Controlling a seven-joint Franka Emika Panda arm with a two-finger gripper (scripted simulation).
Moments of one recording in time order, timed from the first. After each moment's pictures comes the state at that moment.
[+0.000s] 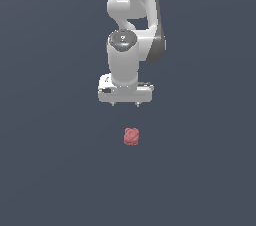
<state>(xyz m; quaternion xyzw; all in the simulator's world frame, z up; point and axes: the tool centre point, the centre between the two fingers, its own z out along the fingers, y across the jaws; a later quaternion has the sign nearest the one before) -0.016 -0.010 0.165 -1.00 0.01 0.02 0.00</state>
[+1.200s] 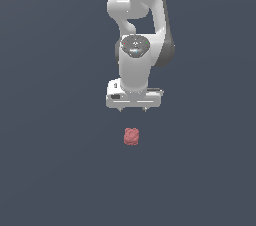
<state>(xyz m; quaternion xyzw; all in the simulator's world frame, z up) 0.007 0.020 0.160 -1.00 0.00 0.01 0.00</state>
